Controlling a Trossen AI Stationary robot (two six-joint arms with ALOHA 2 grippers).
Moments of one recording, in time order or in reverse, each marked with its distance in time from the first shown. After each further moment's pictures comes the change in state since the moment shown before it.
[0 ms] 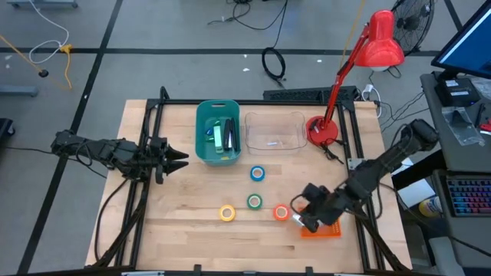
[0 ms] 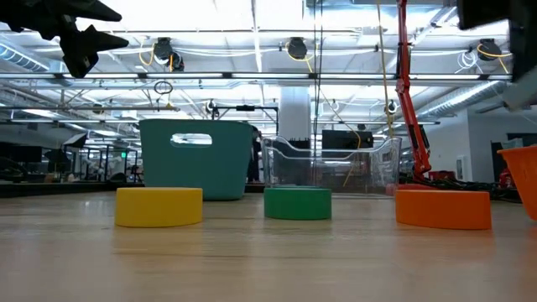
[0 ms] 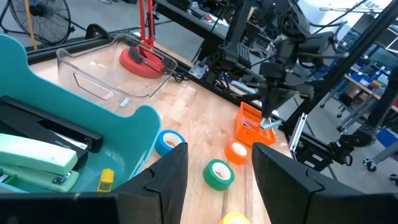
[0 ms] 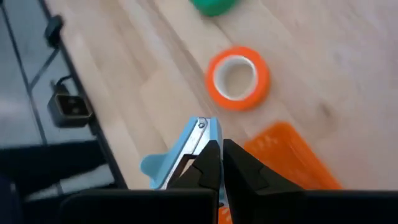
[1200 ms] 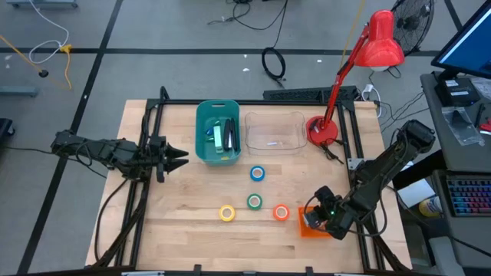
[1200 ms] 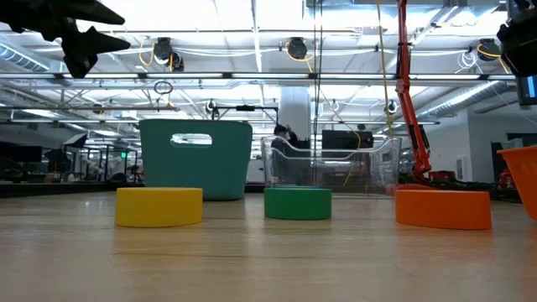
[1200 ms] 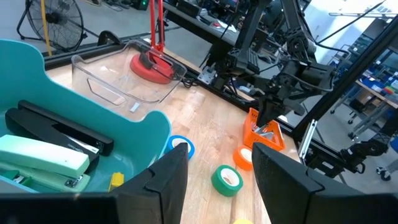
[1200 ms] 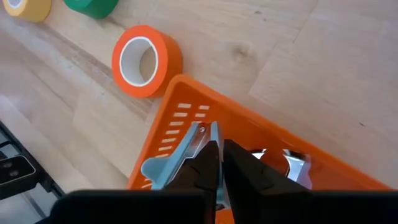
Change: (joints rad) left arm 0.000 0.000 0.000 0.000 -0.044 0.003; right arm 0.169 0.059 -0.096 -0.076 0.142 0.580
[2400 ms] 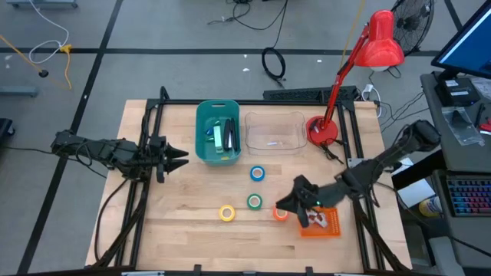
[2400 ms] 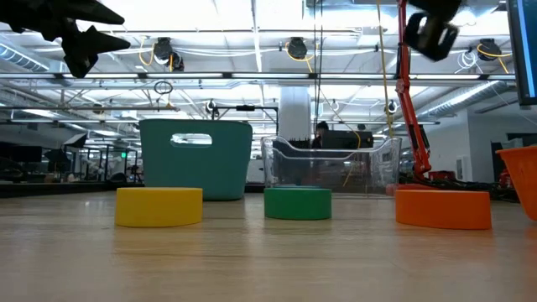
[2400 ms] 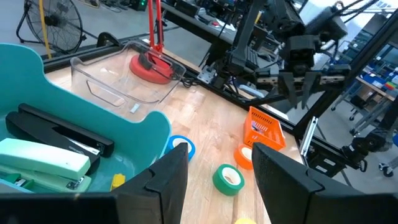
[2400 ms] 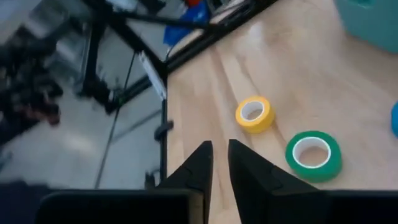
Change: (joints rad) left arm 0.000 0.000 0.000 0.000 0.003 0.021; right arm -0.306 -0.086 0.002 0.733 -0.035 -1.095
